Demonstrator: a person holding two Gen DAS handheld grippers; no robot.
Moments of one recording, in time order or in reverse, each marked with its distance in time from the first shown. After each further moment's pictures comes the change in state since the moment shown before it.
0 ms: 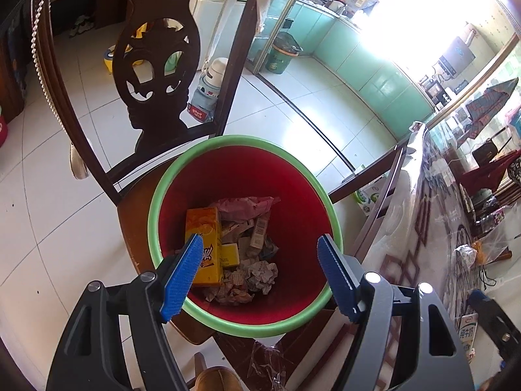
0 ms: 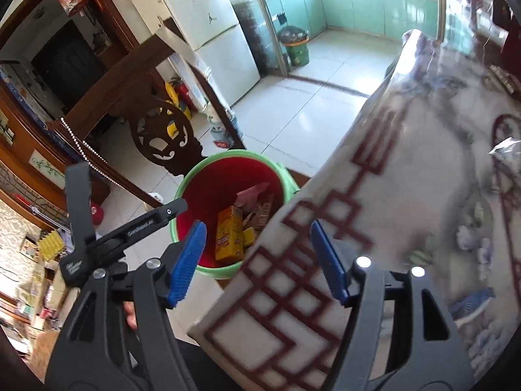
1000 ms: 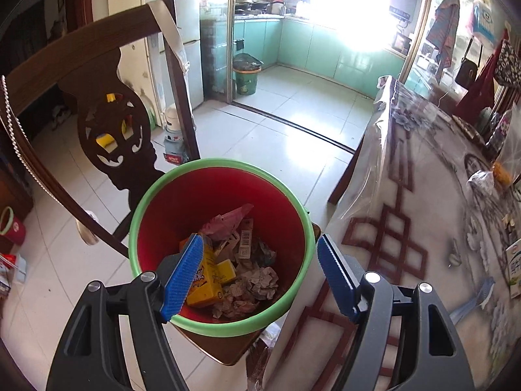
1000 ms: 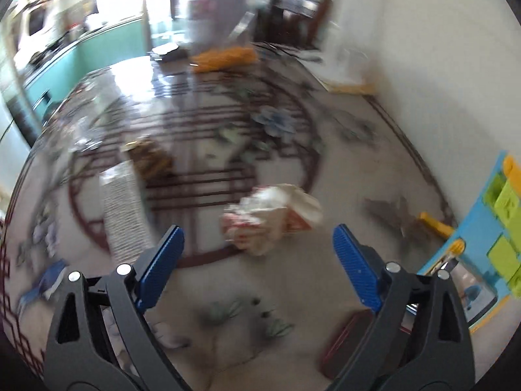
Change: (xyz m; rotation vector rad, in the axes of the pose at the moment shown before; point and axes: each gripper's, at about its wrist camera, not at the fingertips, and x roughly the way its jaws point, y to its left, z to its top) left arm -0.013 -0.091 -0.045 0.362 -0.126 0.130; right arm -0.220 -0.367 -0.171 0.615 -0.144 -0.811
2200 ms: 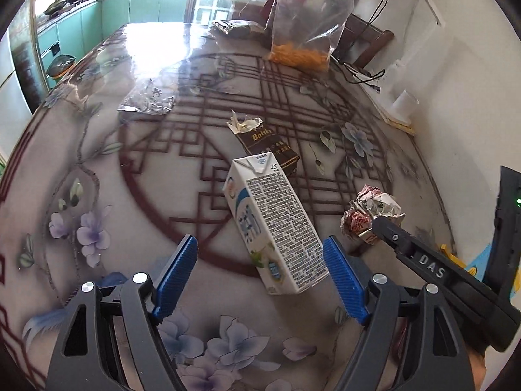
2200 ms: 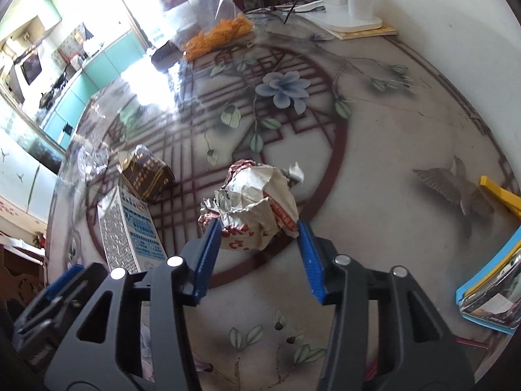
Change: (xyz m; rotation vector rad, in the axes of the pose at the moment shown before) left arm -0.064 -0.418 -0.068 0.403 0.243 -0.525; right arm 0.046 -0.021 0.015 0.172 0.121 0.234
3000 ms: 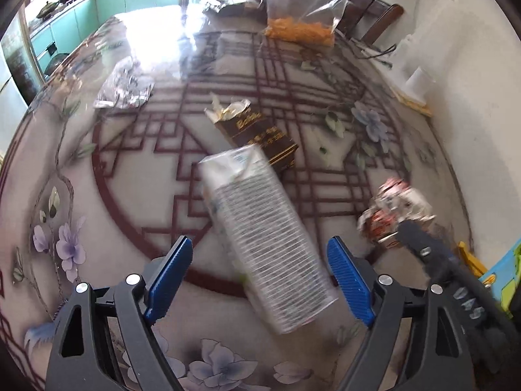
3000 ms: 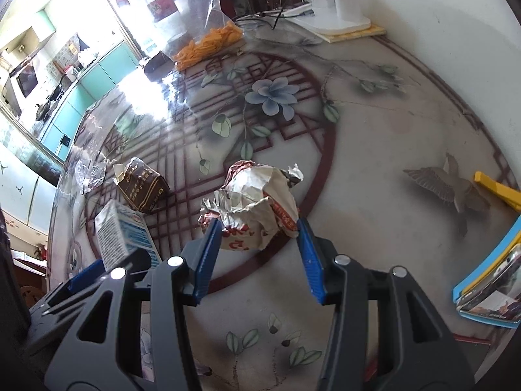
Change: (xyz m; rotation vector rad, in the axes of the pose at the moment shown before) left arm 0.041 -0.021 0.015 0.033 0.105 0.062; right arm -0.005 -0.006 0.001 0.028 -0.029 -0.012
